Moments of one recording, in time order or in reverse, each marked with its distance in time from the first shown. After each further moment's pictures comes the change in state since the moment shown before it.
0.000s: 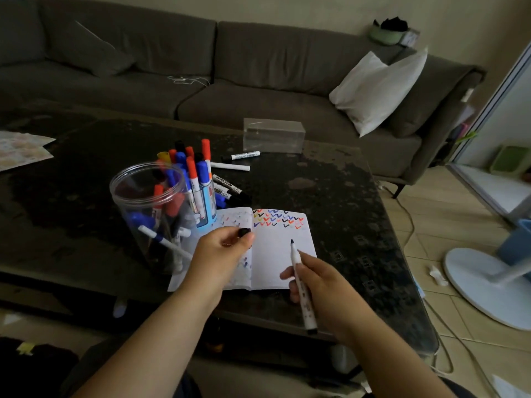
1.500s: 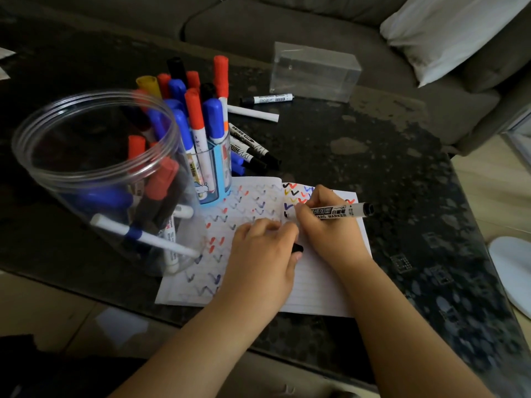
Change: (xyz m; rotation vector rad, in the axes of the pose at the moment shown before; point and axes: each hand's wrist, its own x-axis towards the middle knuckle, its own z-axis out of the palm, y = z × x) left_hand 0.063 -0.059 0.033 0.803 -0.082 0.666; right_hand 0.171 0.024 0.026 -0.227 0.200 -0.370
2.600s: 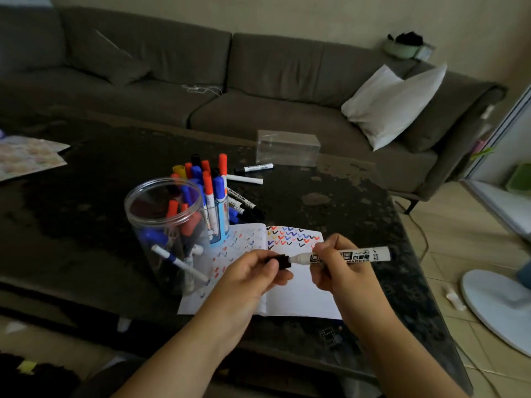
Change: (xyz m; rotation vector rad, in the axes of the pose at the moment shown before) left_hand -0.039 0.051 -0.085 -1.261 -0.118 -0.520; right_hand -0.102 -0.098 -0.065 0.464 0.009 0.071
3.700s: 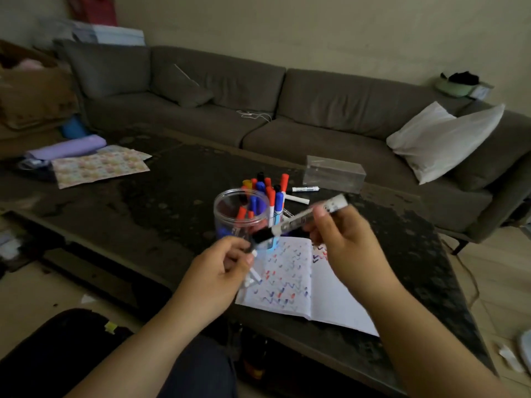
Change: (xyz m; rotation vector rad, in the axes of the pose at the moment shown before) left_hand -0.059 0.037 -0.098 0.600 0.311 0.340; right_hand -0.014 -0.067 0.078 -0.391 -0.112 -0.248
